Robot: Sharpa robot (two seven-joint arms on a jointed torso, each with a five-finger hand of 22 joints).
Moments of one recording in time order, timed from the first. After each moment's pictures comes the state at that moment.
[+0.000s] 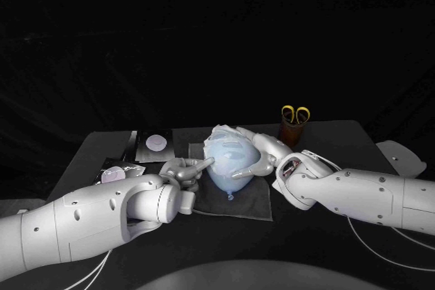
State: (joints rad) left arm 0.98 -0.72 -0.08 1.60 -0.03 -0.71 0.04; left_hand 1.67 0.10 -0.33 0.25 0.05 1.01 0.11 0.32 0.30 1.26 0.06 1.12 0.79 1.47 -0.03 1.57 1.31 0.11 1.34 0.06 1.36 1.15; right arm 1.08 -0.73 -0.19 1.50 -1.25 -0.61 -0.13; right_hand 1.42 -0.29 -0.21 0.30 0.08 0.28 0.14 0.04 0.11 0.37 0.28 0.04 0.04 0.24 0.28 0.06 0.10 0.09 0.22 0.30 0.04 0.22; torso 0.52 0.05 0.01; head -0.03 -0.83
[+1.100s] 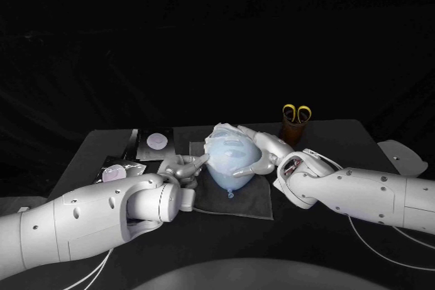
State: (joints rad) left arm 0.98 -0.73 -0.08 1.62 0.00 -0.77 0.10; left_hand 1.74 0.05 0.00 0.33 0.10 1.10 0.08 0.35 0.30 1.28 0.07 1.12 0.81 1.47 -0.05 1.57 1.31 0.09 1.36 0.04 1.38 1.19; right arm 1.08 -0.74 -0.19 1.50 -1.25 -0.61 -0.14; right_hand 1.42 -0.29 -0.21 0.30 0.08 0.28 0.14 0.04 0.11 0.37 0.28 0.04 0.04 0.24 0.28 0.06 0.09 0.09 0.22 0.30 0.04 0.22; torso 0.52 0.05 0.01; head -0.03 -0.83
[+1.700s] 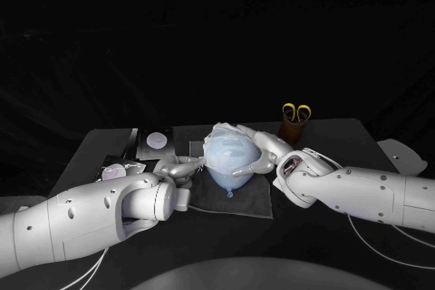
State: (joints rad) left arm 0.98 -0.75 -0.08 1.62 -0.02 -0.77 0.05; left_hand 1.43 -0.27 0.65 0.18 0.14 1.08 0.08 0.40 0.37 1.31 0.06 1.13 0.96 1.48 -0.06 1.57 1.31 0.09 1.36 0.04 1.38 1.19; right arm 1.08 -0.74 -0.19 1.50 -1.25 -0.61 -0.13; right_hand 1.42 -0.29 -0.21 0.30 0.08 0.28 0.14 0.04 0.11 0.37 0.28 0.03 0.04 0.24 0.28 0.06 0.09 0.09 0.22 0.30 0.04 0.22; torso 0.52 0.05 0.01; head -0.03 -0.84
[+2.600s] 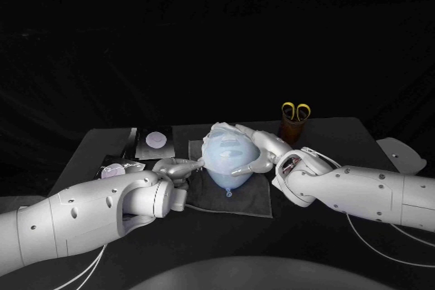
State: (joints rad) left arm 0.98 -0.73 -0.08 1.57 -0.12 -0.76 -0.10; left_hand 1.31 -0.26 0.58 0.13 0.09 1.07 0.06 0.40 0.58 1.35 -0.02 1.08 0.91 1.46 -0.08 1.56 1.31 0.09 1.34 0.03 1.37 1.17; right arm 1.08 -0.73 -0.19 1.50 -1.25 -0.61 -0.13; right_hand 1.42 -0.29 -0.21 0.30 0.08 0.29 0.14 0.04 0.11 0.37 0.28 0.04 0.04 0.24 0.28 0.06 0.09 0.09 0.22 0.30 0.04 0.22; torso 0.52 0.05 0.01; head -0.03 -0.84
